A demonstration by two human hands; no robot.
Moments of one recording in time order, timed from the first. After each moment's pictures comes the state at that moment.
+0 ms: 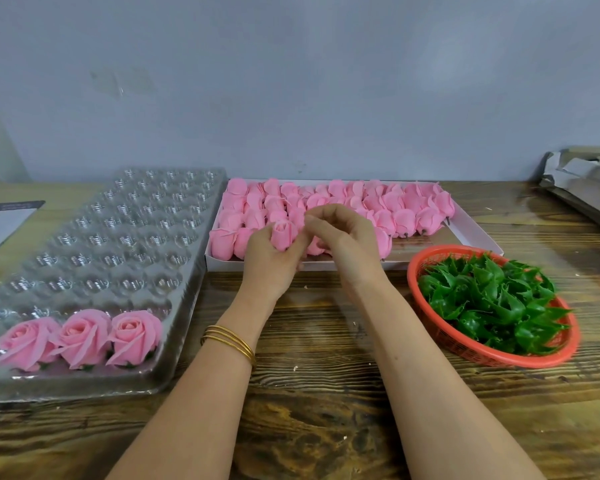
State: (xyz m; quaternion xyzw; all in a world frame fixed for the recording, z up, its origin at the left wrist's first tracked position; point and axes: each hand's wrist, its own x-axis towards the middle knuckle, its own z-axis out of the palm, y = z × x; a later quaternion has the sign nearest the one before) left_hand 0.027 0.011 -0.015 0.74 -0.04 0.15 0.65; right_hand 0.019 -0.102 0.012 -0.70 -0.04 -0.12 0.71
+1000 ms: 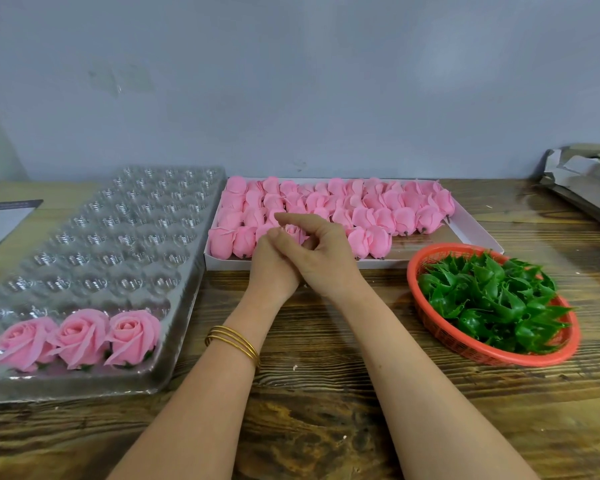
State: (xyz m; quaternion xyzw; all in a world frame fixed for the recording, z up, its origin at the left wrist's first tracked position) left_hand 0.032 0.006 -0.020 0.82 -0.08 0.17 0.55; right_hand 0.014 -0.080 0.003 -0.77 -0.12 -0.11 0.61
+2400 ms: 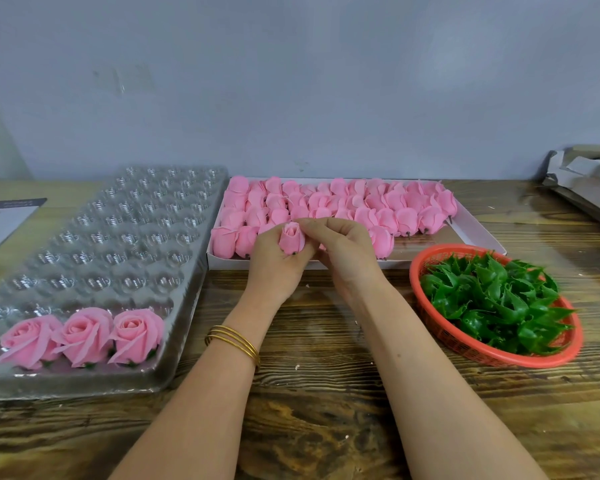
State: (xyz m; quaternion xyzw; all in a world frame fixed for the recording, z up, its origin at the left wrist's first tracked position) left_hand 0.026 0.011 -0.020 0.76 -0.11 0.17 0.62; right_hand 0.022 -0.094 0.004 -0.64 -0.01 -0.04 0.77
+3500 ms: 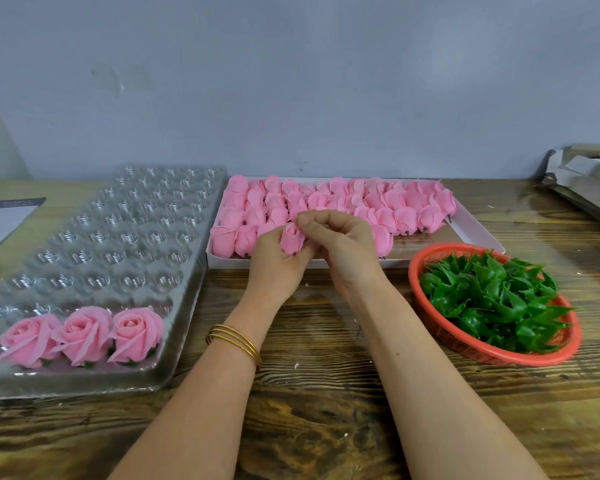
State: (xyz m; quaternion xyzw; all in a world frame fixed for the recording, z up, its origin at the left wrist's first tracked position) left_hand 0.021 0.009 -0.015 0.77 -0.10 0.15 0.61; right_hand 0.020 -0.095 0.007 -0.61 -0.06 -0.06 0.78
